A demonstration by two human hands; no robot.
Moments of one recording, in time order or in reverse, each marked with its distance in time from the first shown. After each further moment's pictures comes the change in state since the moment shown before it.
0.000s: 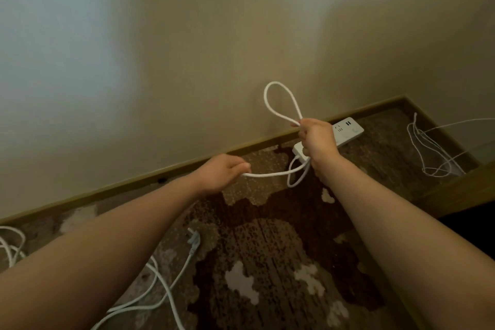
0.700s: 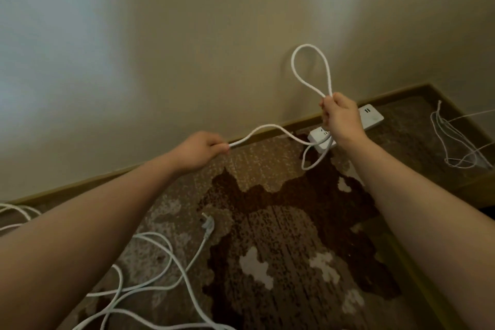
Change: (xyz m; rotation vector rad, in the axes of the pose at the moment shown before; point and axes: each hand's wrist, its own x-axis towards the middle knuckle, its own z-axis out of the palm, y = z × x) left_hand -0.019 -0.046 -0.044 0.146 0.110 -0.105; right_hand 0.016 0.004 -0.003 -0.172 -0.027 -0.281
